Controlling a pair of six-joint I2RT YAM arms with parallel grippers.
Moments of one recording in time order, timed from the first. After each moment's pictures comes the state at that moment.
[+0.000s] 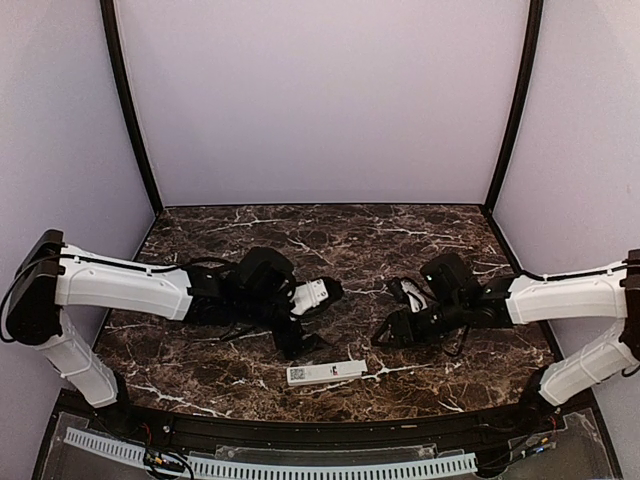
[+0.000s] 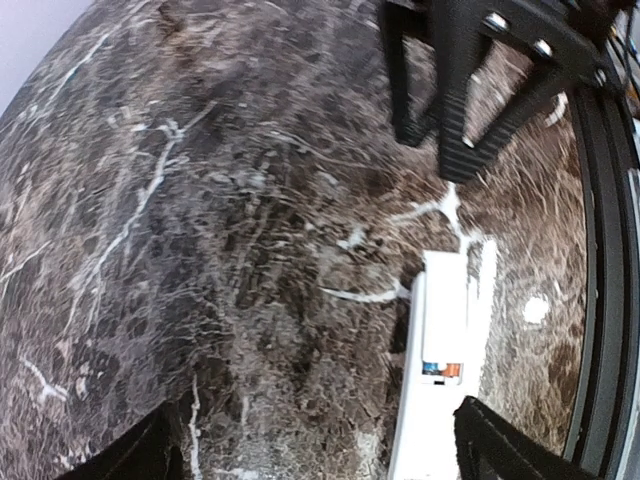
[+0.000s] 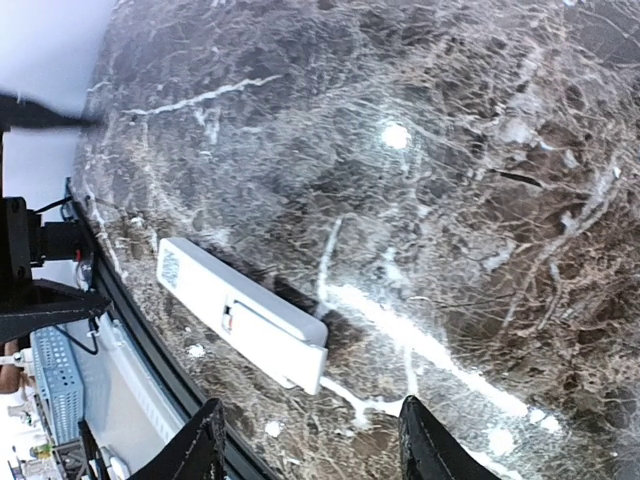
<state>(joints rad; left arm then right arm) -1.04 1.61 0.99 -0.17 0.12 0.23 0.81 1.33 0.64 -0.19 -0.40 0.64</state>
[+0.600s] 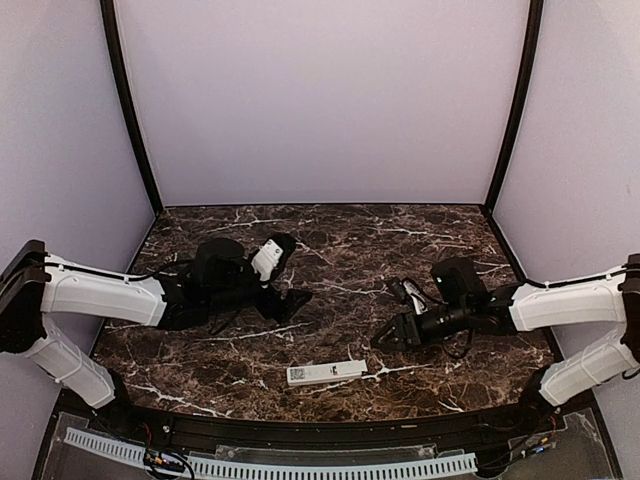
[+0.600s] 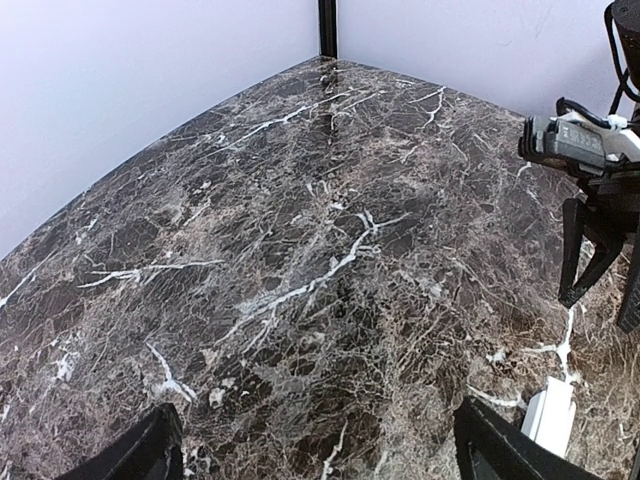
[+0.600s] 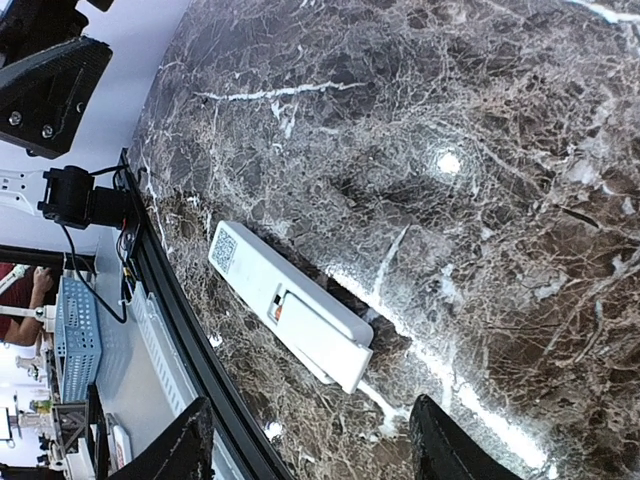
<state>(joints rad) -0.88 1.45 0.73 0.31 -0.03 0.03 0.77 1.29 0.54 -0.02 -0.56 0.55</state>
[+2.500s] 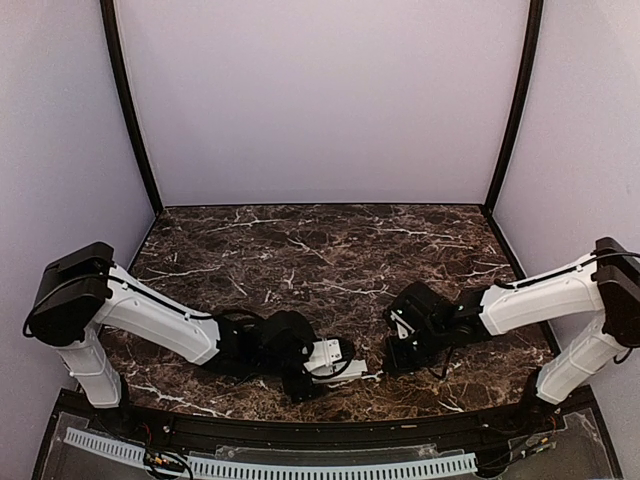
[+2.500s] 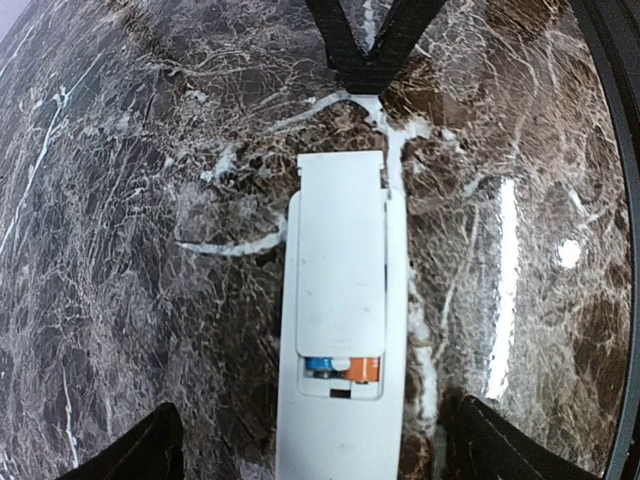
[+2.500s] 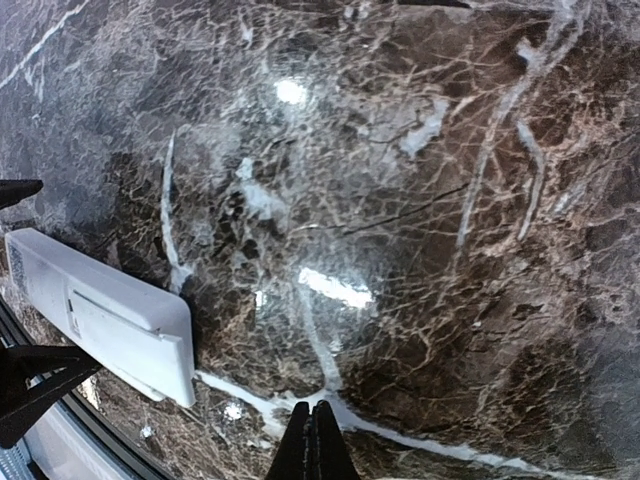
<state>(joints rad) -1.21 1.75 0.82 0.09 -0.07 0.26 0.98 1.48 0.67 -0.30 -0.15 0.79</state>
